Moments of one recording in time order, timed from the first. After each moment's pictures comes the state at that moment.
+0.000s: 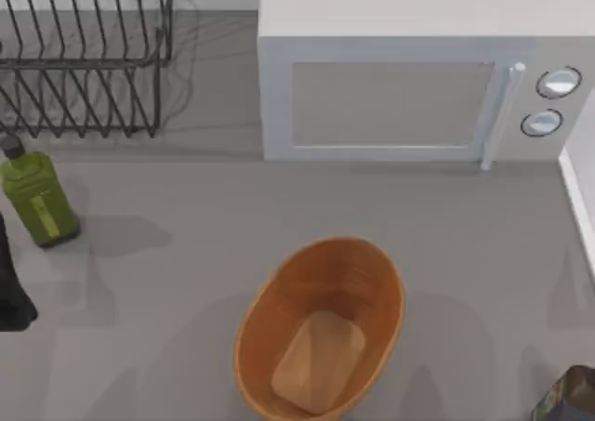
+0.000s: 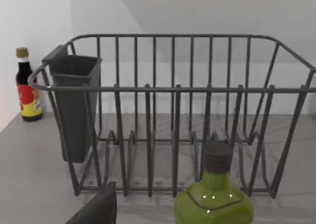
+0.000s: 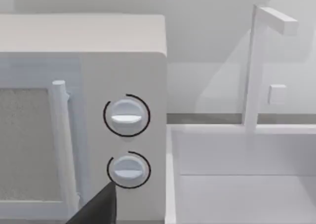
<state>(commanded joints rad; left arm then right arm) 0.00 0.00 0.00 0.00 0.00 0.00 0.00 0.00 0.00 0.00 0.00 0.00</state>
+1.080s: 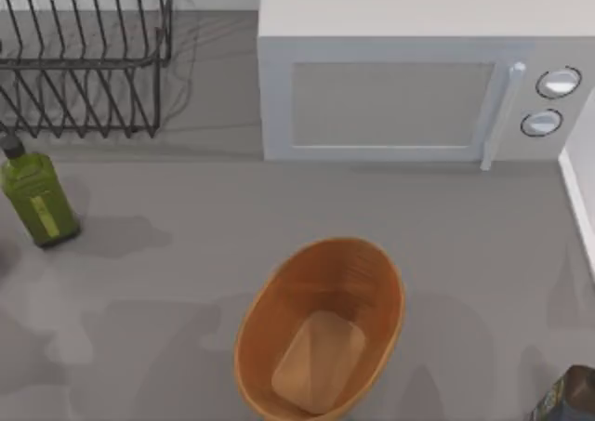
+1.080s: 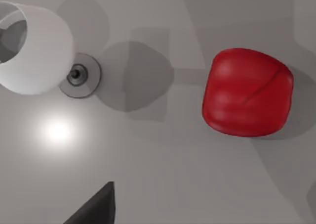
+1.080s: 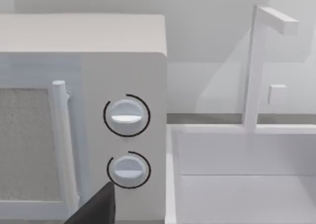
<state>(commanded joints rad) 0.29 1.21 0.83 -0.64 0.05 0.41 0.00 0.00 0.00 0.00 0.00 0.00</state>
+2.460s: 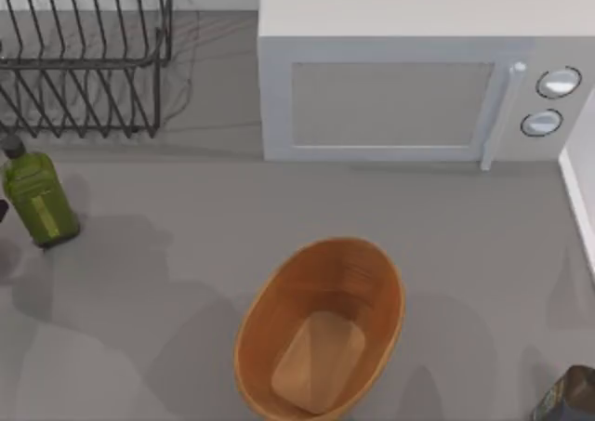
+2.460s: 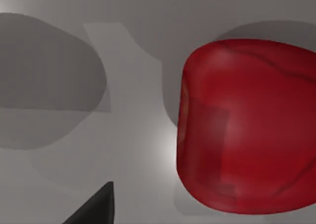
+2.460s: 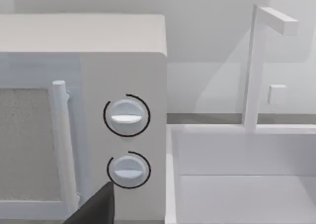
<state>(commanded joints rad) 0.26 1.84 1.17 -0.85 0.06 0.51 0.00 0.00 0.00 0.00 0.00 0.00</state>
